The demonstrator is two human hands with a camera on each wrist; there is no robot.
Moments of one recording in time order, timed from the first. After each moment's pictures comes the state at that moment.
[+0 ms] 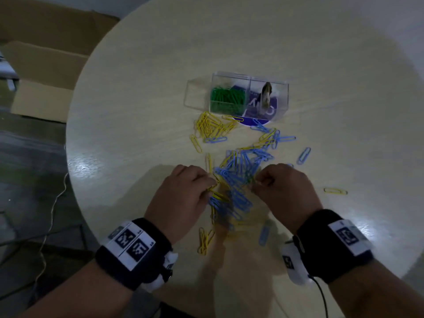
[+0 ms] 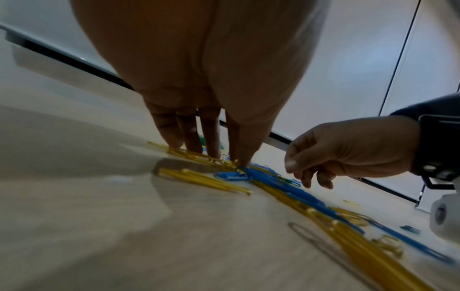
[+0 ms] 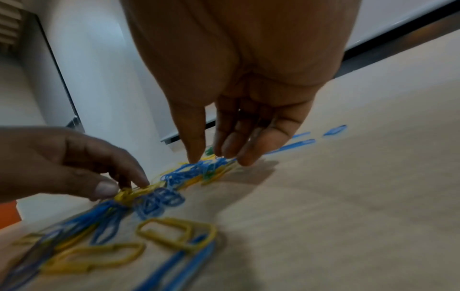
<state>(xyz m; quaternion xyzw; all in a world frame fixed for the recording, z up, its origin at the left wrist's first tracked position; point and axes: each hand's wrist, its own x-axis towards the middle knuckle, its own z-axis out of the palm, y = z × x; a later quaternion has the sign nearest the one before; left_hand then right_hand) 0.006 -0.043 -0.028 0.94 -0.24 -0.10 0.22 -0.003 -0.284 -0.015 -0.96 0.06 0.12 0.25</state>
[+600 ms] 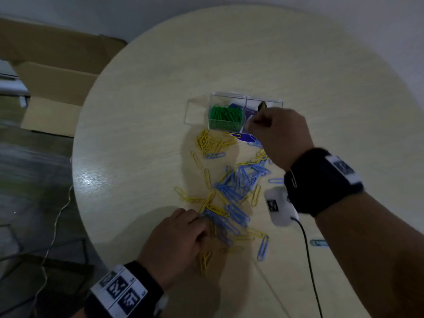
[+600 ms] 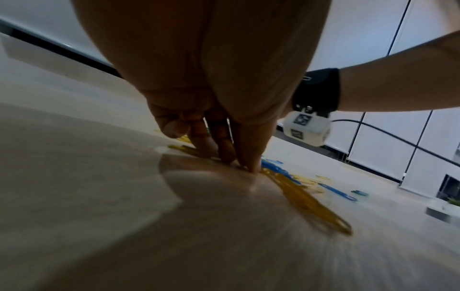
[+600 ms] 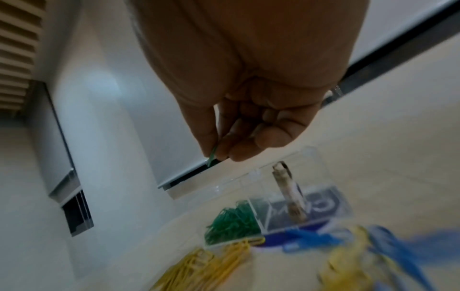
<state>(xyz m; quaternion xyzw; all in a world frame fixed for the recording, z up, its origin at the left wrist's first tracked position) -0.034 -0.035 -0.025 0.94 -0.26 -0.16 0.17 0.110 -0.278 0.036 -0.94 0.07 0.00 0.34</state>
